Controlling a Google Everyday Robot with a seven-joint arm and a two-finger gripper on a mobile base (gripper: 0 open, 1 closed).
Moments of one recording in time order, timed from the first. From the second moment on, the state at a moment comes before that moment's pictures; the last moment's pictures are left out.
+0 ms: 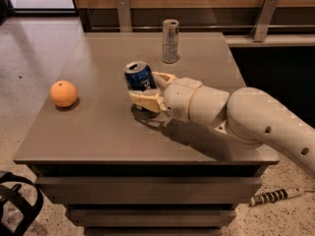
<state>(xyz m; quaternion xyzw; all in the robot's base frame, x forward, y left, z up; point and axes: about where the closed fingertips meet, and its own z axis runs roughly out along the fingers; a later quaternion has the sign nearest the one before) 0.554 0.023 0.887 -0.39 0.65 0.25 0.61</state>
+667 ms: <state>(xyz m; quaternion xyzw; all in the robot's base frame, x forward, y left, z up) 0.560 0.027 0.892 -0.35 0.61 0.27 0.66</state>
